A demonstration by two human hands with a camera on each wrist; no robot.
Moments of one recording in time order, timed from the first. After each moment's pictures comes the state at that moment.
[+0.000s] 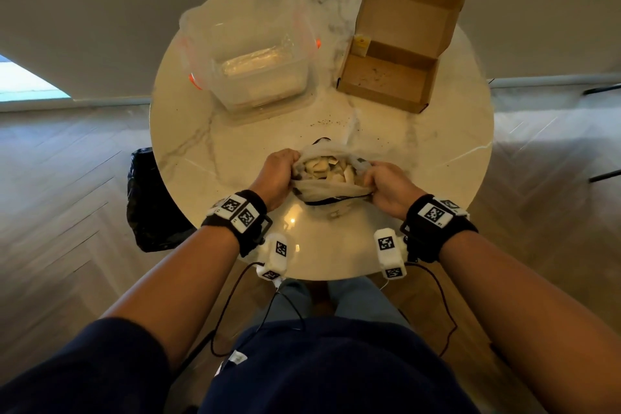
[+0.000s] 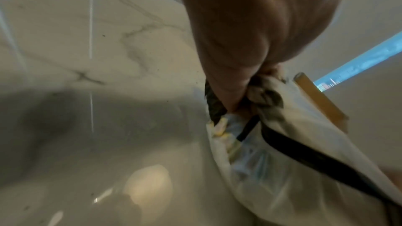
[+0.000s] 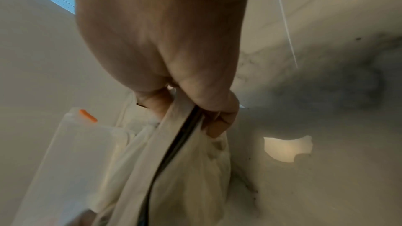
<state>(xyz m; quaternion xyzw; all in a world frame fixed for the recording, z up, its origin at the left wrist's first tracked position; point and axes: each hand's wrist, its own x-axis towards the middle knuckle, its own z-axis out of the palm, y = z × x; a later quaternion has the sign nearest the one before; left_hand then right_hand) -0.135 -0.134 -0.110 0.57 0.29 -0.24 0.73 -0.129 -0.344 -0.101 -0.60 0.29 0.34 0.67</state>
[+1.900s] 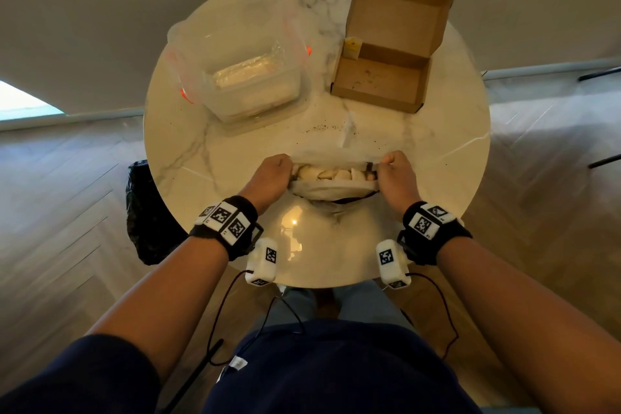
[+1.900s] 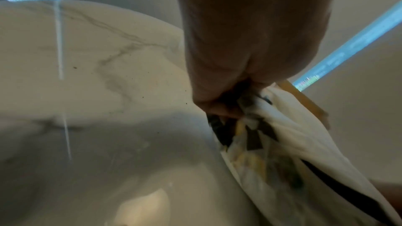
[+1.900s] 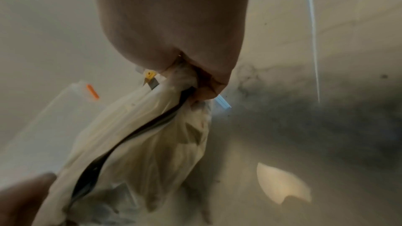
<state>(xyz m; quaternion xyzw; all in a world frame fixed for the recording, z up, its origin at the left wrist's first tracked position) -0.124 -0.111 -0.114 0.83 0.12 -0.23 0.50 -0.124 -0.358 -0.118 -0.85 0.23 0.14 0.46</state>
